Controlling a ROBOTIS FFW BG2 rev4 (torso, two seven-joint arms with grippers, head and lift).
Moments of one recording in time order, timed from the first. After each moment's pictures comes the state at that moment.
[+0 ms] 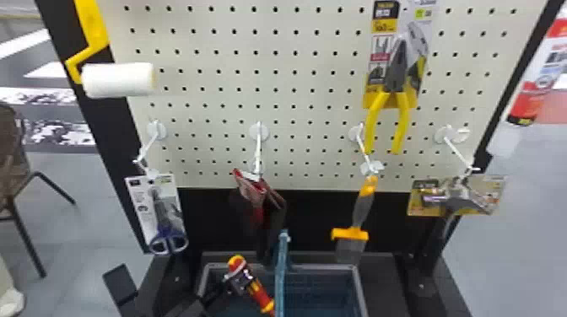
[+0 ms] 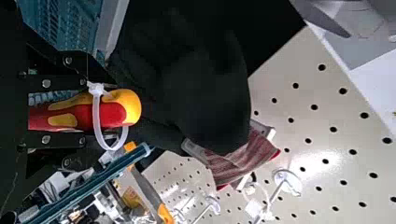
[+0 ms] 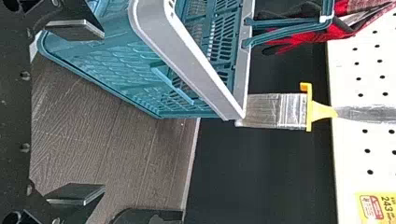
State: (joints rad) left arm 0.35 0.05 0.07 -1.95 0.78 0.59 -0.50; right arm 0.70 -0.09 -0.02 -1.85 0.03 -0.07 0.36
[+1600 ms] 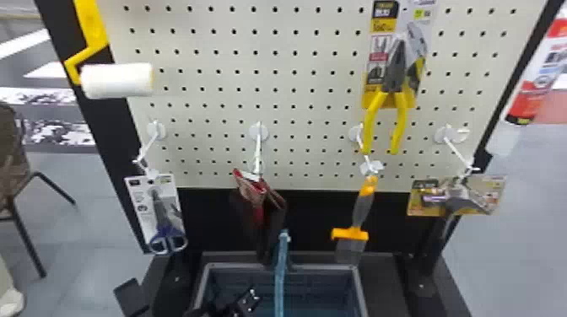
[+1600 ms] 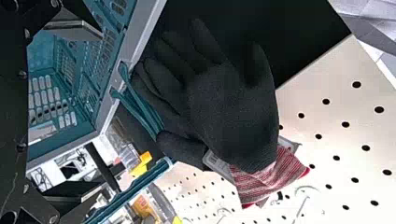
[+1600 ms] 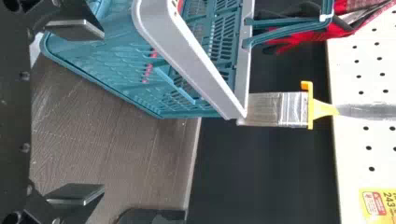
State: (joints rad) left arm 0.36 0.04 0.04 -1.88 0.75 0.52 -0.52; right arm 0.70 -0.09 -0.02 -1.85 0.02 -0.08 0.36
